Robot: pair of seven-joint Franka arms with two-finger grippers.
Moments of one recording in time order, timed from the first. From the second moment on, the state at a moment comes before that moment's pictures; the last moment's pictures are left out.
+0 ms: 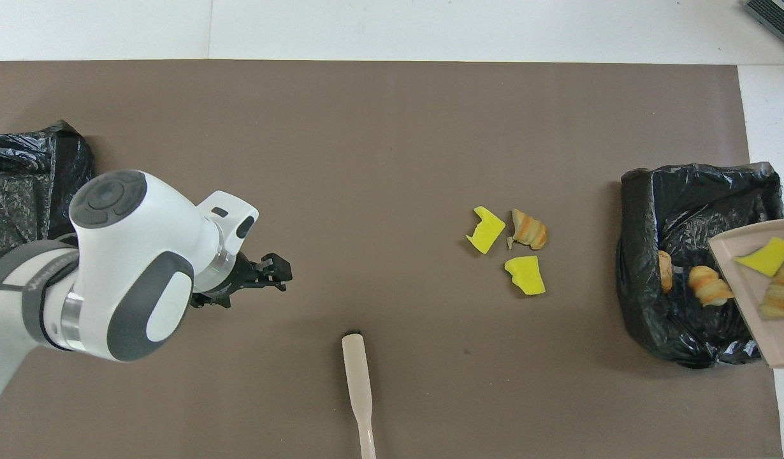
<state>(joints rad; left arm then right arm) 0.09 0.07 -0.33 -1.88 -0.14 1.77 -0.41 -0.29 0.01 0.04 -1.83 -0.81 1.83 -1.82</state>
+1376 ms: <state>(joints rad) 0.20 0.04 -0.31 -1.64 -0.07 1.66 -0.09 -0.02 -0.01 0.07 -1.65 -0.44 1.65 -1.46</state>
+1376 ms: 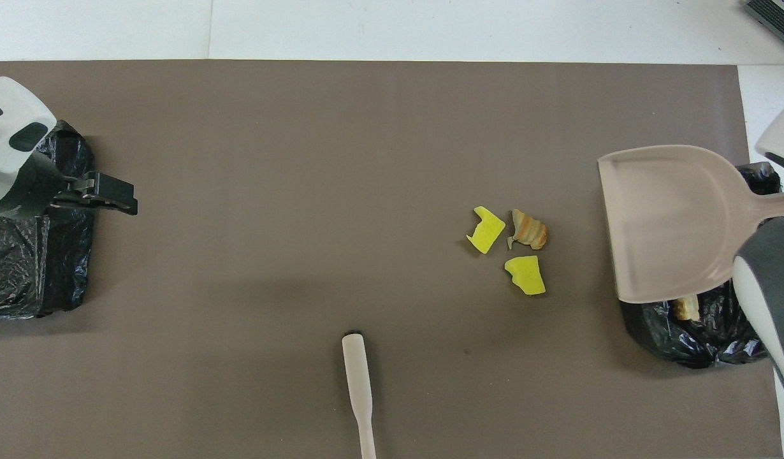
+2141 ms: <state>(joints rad) -0.08 -0.11 -0.03 -1.62 -0.03 1.51 0.08 0.34 0.30 0.07 -1.56 -0.14 1.79 -0.34</state>
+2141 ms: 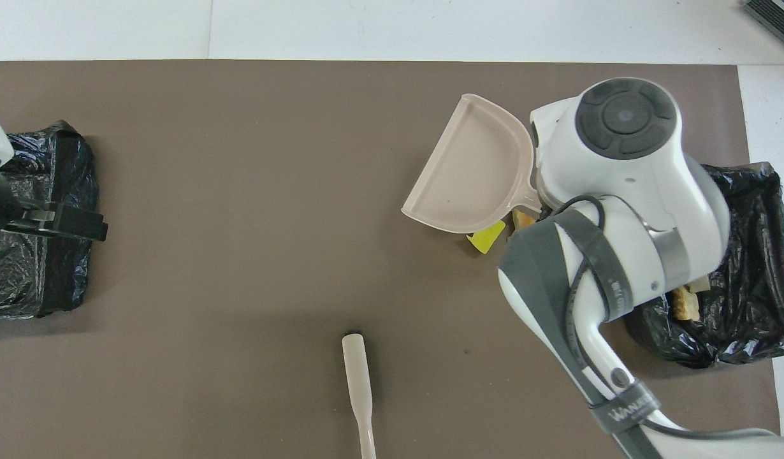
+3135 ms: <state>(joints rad) -0.09 -0.15 -0.02 -1.70 -0.03 1.50 0.10 0.49 0.61 0.08 -1.34 0.07 1.95 0.46</state>
